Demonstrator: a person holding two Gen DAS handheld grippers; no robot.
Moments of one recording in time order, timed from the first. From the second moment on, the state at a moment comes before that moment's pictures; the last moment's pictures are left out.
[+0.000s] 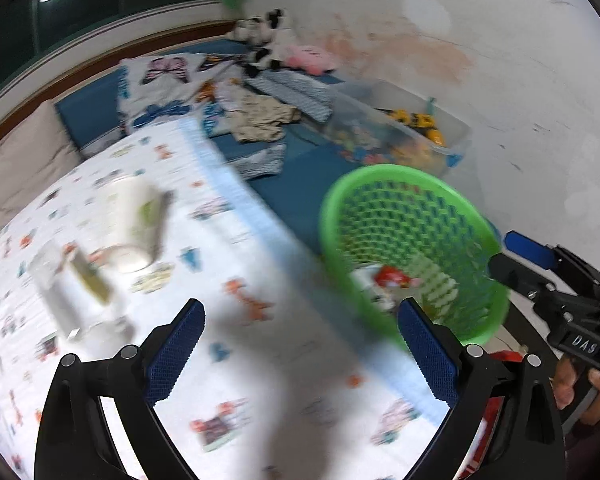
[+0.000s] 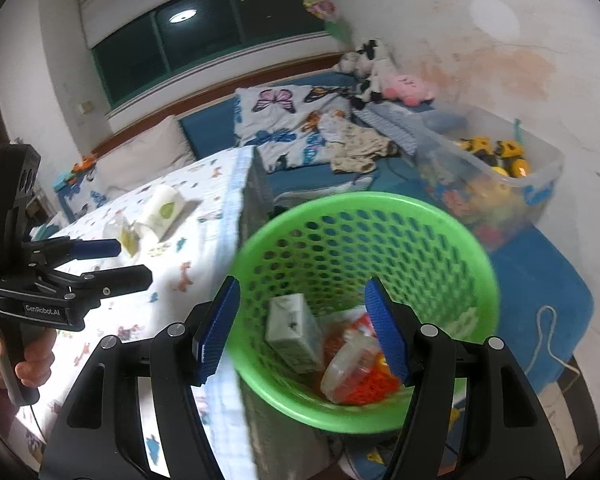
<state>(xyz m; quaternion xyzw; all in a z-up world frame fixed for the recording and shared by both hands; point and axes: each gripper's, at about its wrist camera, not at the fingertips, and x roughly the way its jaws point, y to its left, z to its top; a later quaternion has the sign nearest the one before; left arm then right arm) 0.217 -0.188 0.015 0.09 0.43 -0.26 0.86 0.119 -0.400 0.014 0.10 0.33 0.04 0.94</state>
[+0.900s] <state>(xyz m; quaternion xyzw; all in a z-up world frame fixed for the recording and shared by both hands) 0.268 0.038 0.020 0.01 0.45 -0.06 0.89 0.310 -0.218 0.015 0.11 0.40 0.18 0.89</state>
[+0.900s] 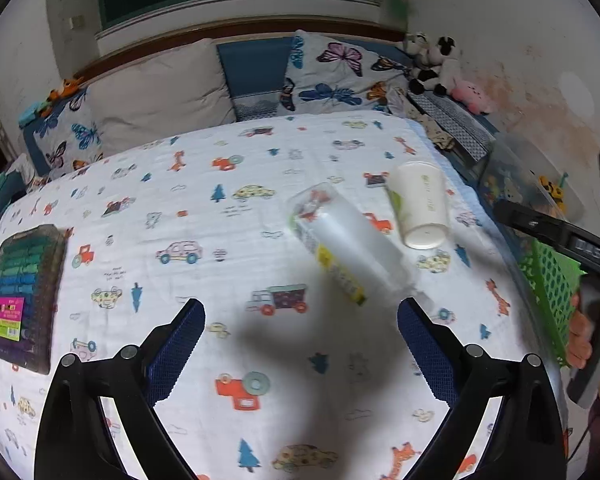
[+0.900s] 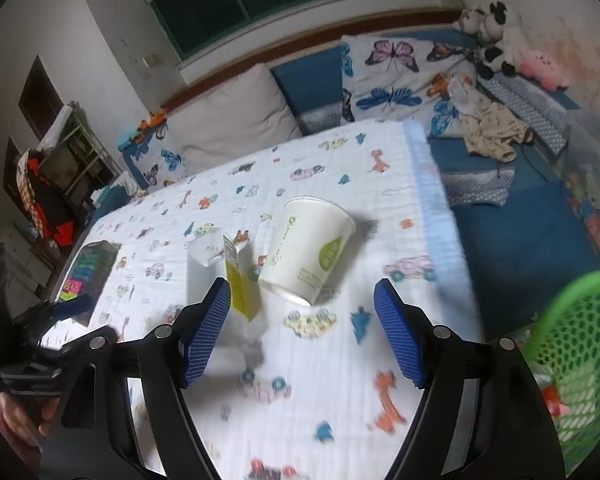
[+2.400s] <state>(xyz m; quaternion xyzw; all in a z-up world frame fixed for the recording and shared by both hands) 0.380 0.002 -0.036 -0.11 0.54 -0.03 0.84 0.274 -0.278 0.014 0.10 0.36 0.15 0.91</state>
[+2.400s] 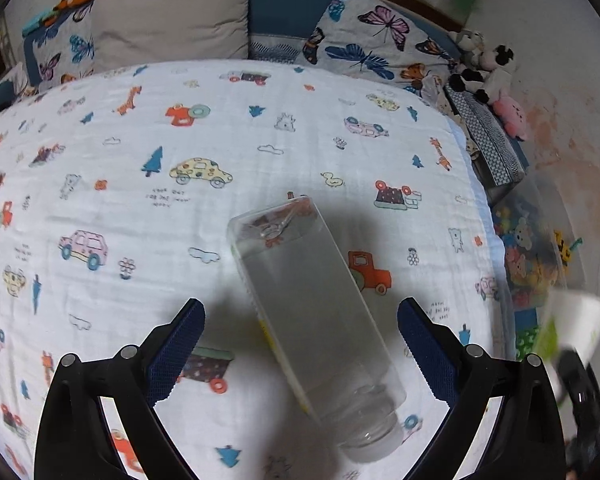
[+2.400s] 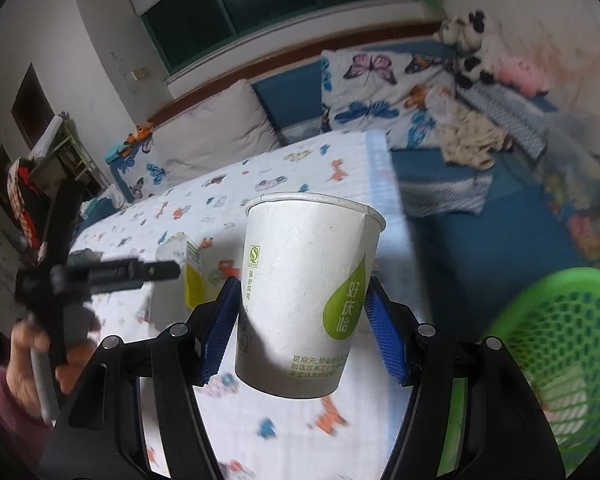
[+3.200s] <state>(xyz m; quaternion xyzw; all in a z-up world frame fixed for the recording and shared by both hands) 0.369 -0.017 -0.034 -0.10 0.53 -0.04 0.84 0.193 -0.380 -0.023 0.07 0.37 0.02 0.93</state>
